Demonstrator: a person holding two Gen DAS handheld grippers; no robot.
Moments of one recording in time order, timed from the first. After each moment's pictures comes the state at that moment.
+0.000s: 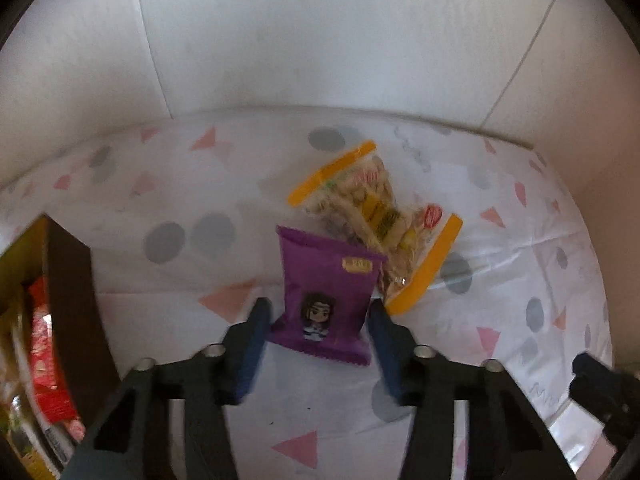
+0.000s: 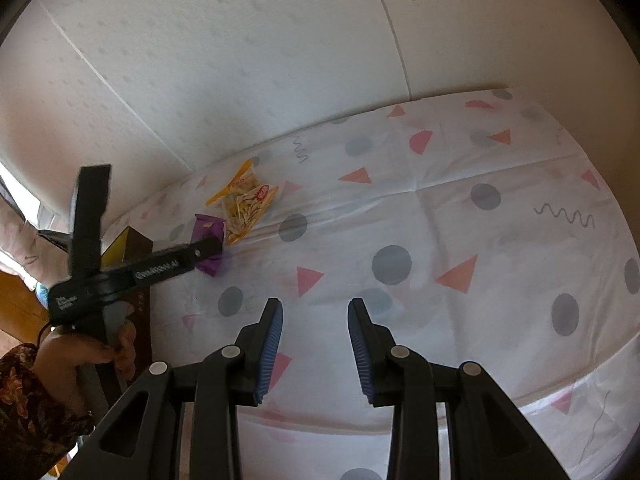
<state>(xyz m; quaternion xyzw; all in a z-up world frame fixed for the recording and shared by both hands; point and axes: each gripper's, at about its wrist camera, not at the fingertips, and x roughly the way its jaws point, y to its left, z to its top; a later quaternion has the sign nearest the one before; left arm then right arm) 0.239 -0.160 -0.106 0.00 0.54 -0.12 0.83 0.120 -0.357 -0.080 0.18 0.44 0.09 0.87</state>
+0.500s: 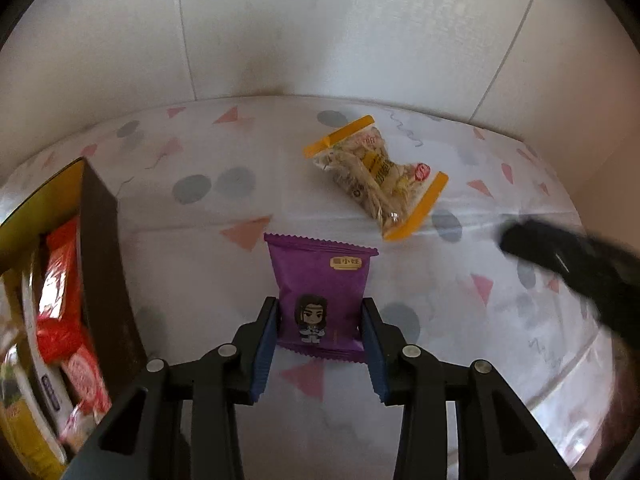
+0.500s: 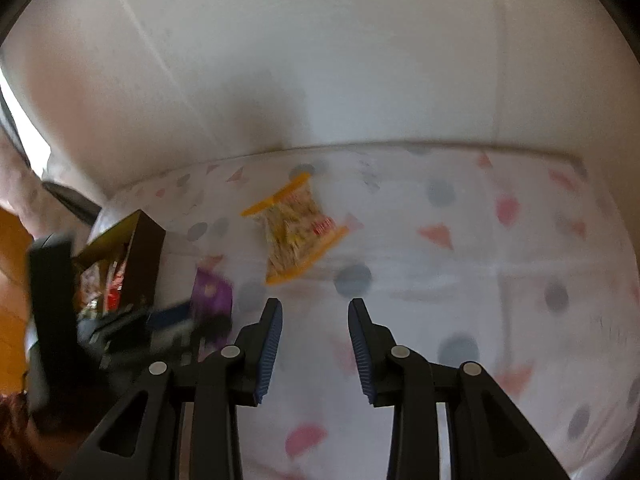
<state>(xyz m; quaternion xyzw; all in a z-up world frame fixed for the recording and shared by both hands) 0.185 -0.147 -0.102 -0.01 0.53 -0.11 0.84 0.187 -0.295 -0.067 0.07 0.45 0.14 0.88</state>
